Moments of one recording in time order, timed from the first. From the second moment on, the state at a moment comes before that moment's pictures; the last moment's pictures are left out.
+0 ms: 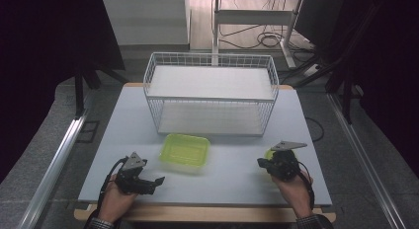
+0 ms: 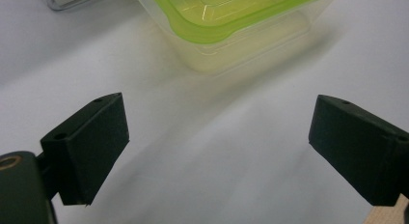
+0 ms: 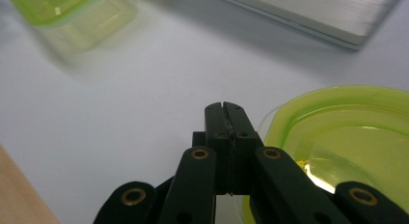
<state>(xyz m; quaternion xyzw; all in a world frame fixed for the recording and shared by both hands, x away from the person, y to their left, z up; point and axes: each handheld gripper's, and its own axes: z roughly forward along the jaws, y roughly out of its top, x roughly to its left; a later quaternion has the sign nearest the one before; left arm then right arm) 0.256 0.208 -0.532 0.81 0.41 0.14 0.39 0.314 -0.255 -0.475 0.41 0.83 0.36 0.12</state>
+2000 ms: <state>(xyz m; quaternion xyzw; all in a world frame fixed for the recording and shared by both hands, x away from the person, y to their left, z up) 0.337 0.190 -0.527 0.85 0.38 0.15 0.34 0.347 -0.201 -0.481 0.34 0.85 0.38 0.12</state>
